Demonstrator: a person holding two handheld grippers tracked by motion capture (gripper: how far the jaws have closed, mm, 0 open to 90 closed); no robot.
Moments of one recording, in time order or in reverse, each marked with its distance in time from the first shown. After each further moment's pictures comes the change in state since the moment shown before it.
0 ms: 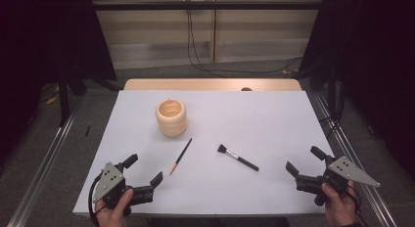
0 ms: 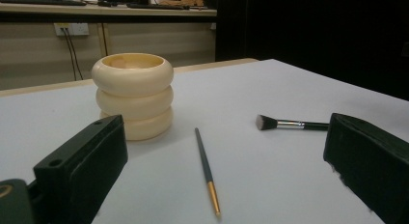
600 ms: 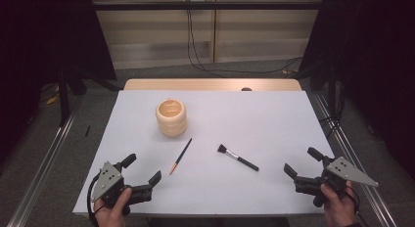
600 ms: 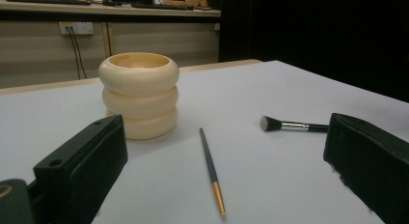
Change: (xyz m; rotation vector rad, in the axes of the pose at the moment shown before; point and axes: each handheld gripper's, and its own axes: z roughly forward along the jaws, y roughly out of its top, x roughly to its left) left arm 0.003 0.000 -0.002 0.001 0.012 -0.006; right arm 0.004 -0.001 0.001 0.012 0.037 0.004
